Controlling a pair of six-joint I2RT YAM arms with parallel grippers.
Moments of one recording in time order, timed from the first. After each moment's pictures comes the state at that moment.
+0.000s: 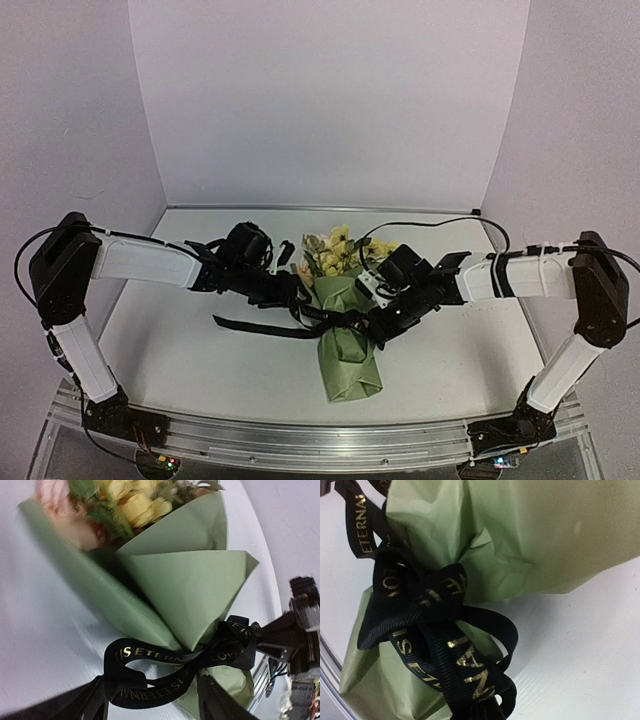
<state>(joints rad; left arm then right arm) -0.79 1.74 1.05 -0.09 0.32 -0.59 0.84 1.66 1.01 -0.47 -0.13 0.28</state>
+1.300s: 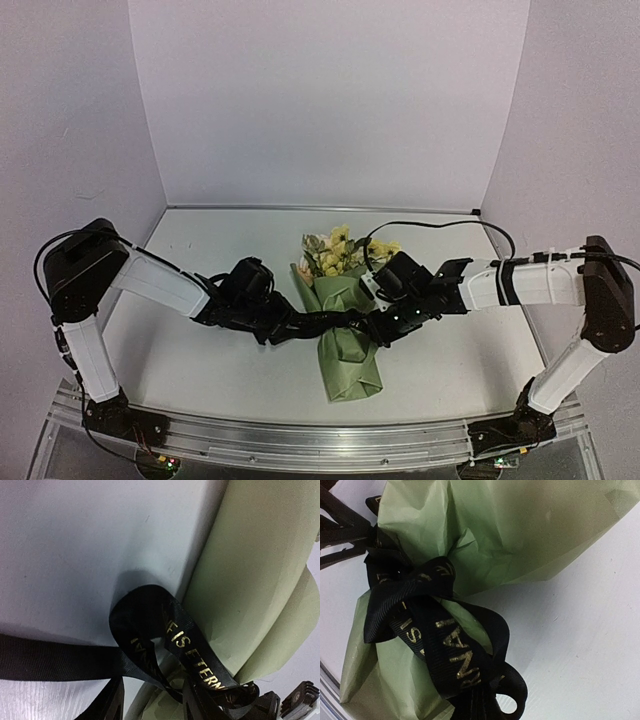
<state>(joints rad) -0.85 1.82 0.86 0.19 0.27 -1.52 0.91 1.61 0.99 -0.47 0.03 0.40</state>
